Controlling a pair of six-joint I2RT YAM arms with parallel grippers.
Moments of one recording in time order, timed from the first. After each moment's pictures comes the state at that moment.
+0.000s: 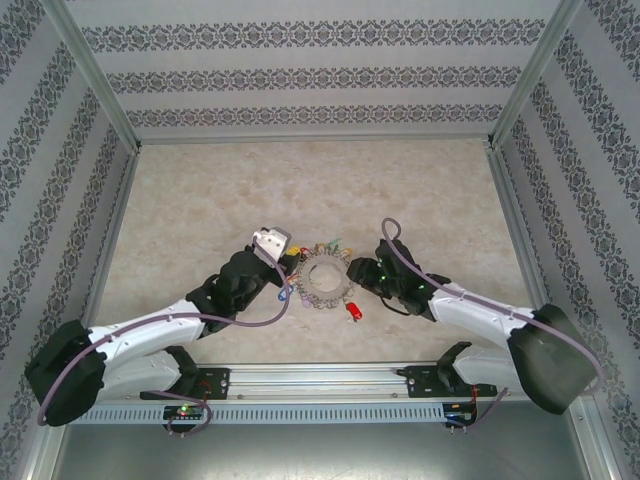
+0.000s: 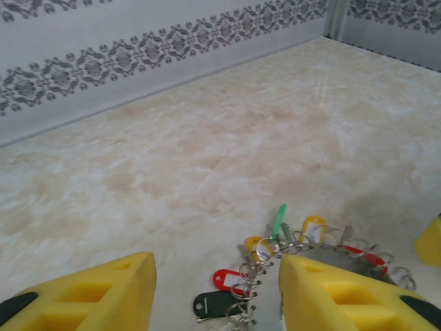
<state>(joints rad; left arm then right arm) -0.79 1.08 0.45 0.33 -0.33 -0.02 0.61 1.19 0.48 -0.07 -0.08 1.00</state>
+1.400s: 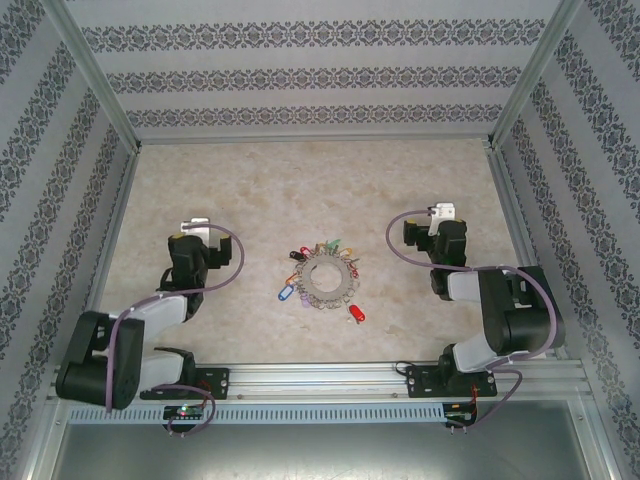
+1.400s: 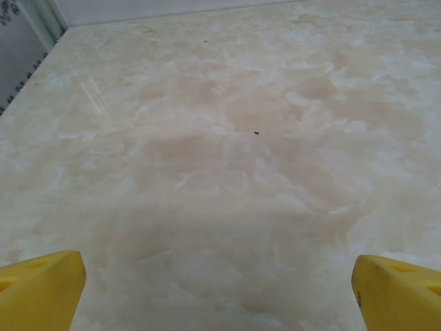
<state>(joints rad) -0.11 1.27 0.30 0.51 -0.24 0.01 0.04 1.51 0.38 0.74 0.09 0.00</state>
